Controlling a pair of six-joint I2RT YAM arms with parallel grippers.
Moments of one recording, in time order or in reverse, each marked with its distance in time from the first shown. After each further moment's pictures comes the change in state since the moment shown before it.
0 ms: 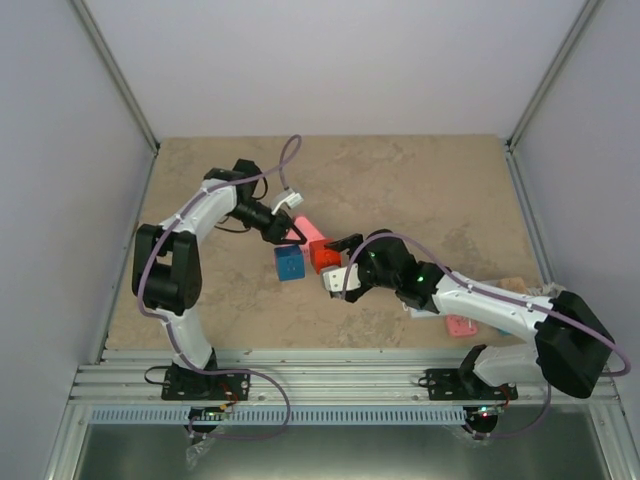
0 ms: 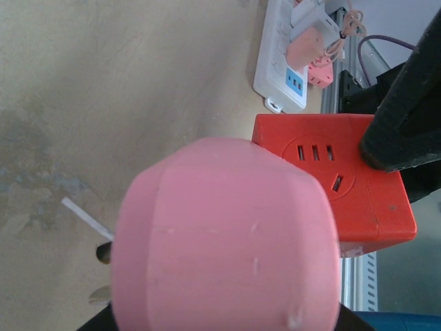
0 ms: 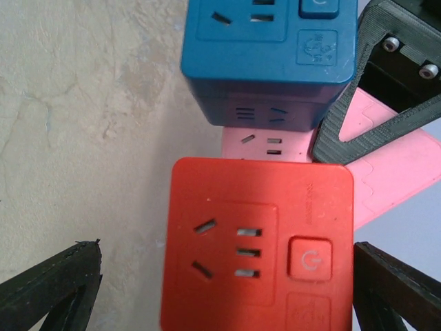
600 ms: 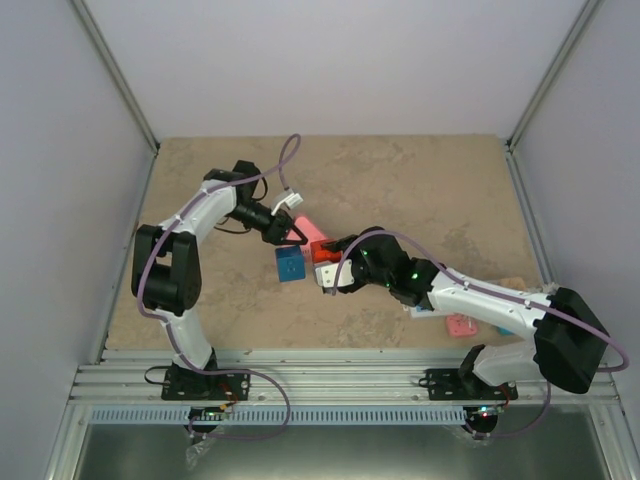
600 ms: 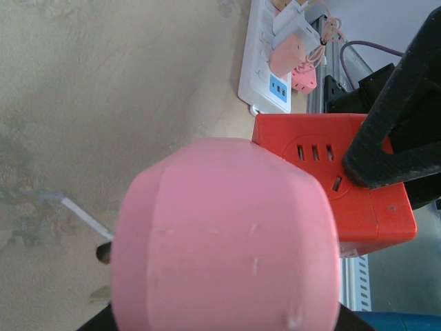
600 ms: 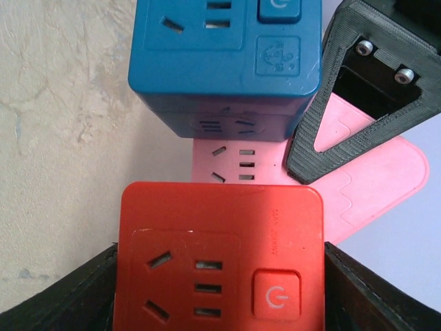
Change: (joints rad) left arm -0.001 -0.008 -0.020 -0.010 0.055 0.041; right arm 0.045 0.043 0.090 -0.050 0.093 0.023
